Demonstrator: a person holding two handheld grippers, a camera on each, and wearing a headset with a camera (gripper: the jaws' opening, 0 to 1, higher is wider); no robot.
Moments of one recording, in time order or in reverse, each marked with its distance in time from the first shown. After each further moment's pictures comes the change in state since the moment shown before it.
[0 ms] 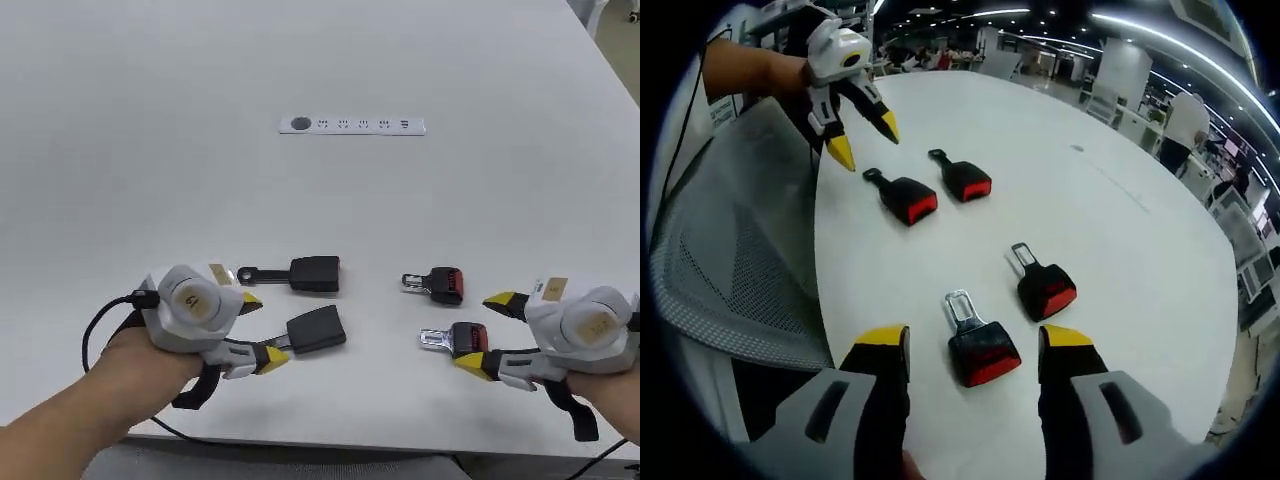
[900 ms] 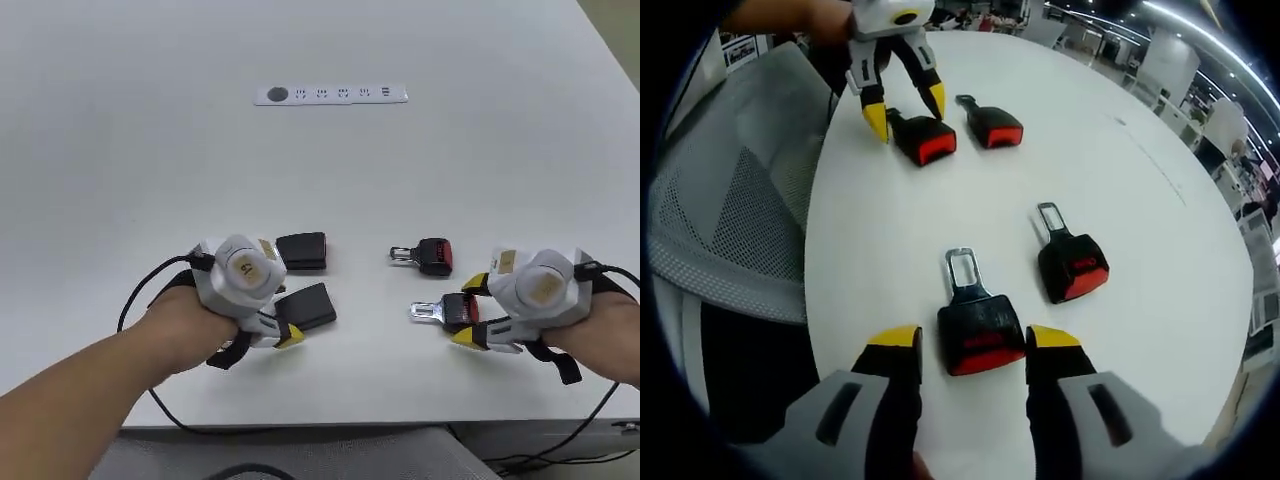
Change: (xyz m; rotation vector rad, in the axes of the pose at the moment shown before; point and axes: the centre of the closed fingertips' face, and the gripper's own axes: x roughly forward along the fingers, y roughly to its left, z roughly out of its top) left arm 0.059 -0.002 -0.006 0.113 0.128 -0.115; right arm 0.032 -0.006 -0.039 -0.124 0.163 0.110
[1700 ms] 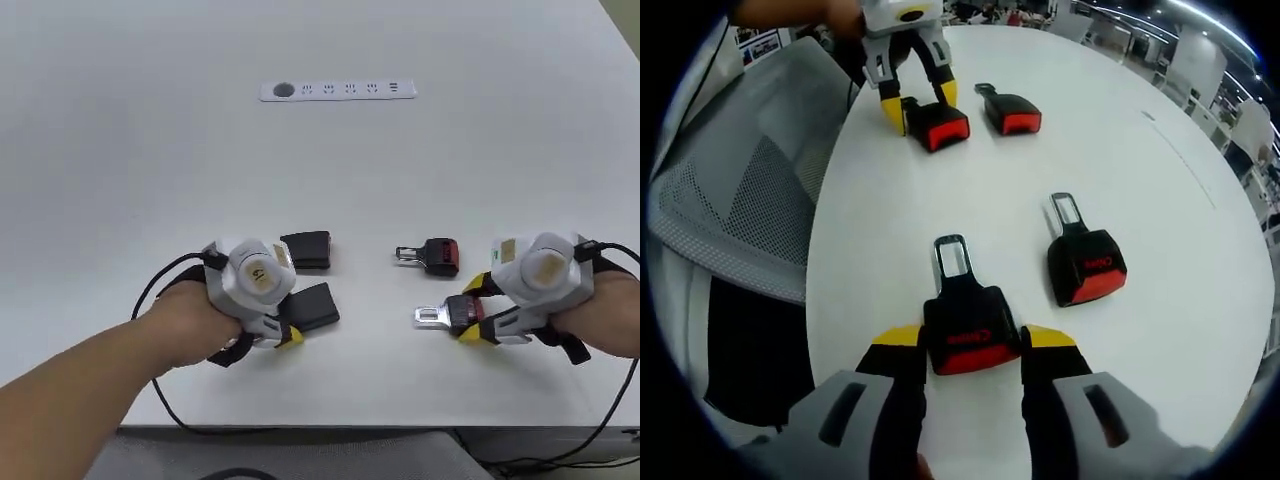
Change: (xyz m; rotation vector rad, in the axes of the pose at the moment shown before) left arm 0.010 -0.001 -0.008 0.106 0.070 -0.051; right arm 0.008 -0.002 -0.003 -0.055 0.020 0.140
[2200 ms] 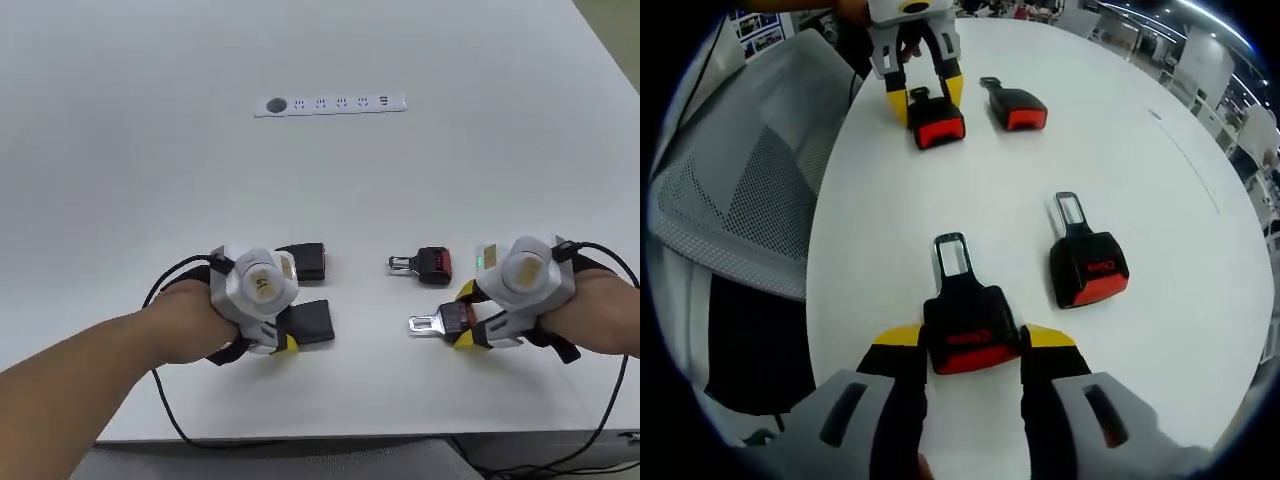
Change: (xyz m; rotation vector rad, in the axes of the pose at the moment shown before) left arm 0.000 -0.006 0.005 0.140 0.048 -0.056; right arm -0.001 0.001 -0.002 -0.013 0.037 0.009
